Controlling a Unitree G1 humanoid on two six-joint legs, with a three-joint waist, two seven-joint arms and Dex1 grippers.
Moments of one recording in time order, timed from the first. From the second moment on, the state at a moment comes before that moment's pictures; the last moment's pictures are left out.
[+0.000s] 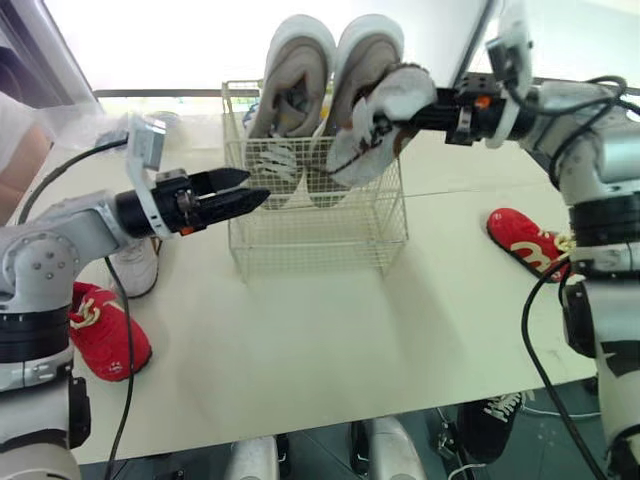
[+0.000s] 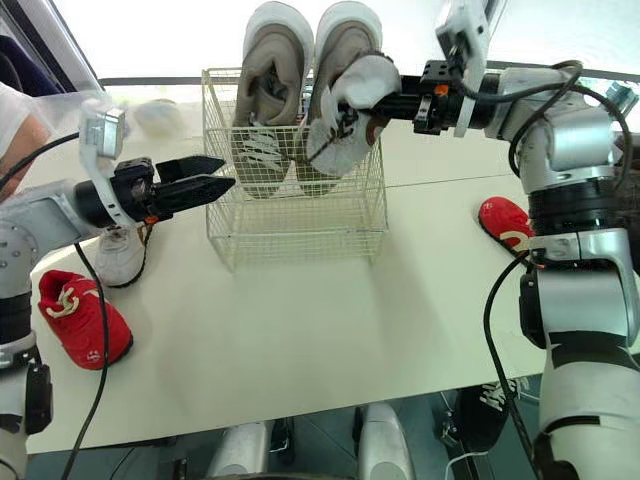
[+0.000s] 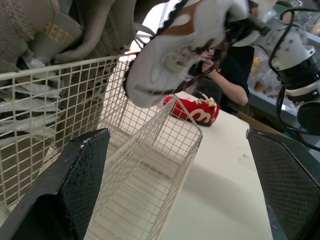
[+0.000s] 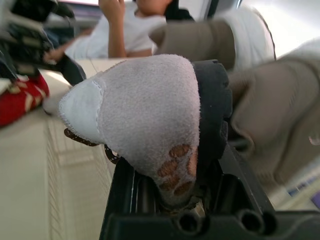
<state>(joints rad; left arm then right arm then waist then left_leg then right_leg) -0.64 0.79 0.22 -0.12 -1.07 0.94 -0.80 -1.24 -0.72 0.14 0.55 0.47 0.37 1.23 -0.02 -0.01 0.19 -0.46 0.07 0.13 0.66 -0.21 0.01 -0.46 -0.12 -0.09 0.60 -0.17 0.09</state>
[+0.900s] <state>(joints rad) -0.63 0.71 0.21 -0.20 -1.01 0.94 -0.76 -1.18 -0.56 0.12 0.76 0.22 0.11 1.28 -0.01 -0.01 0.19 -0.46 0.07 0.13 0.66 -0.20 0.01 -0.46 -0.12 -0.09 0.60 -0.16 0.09</state>
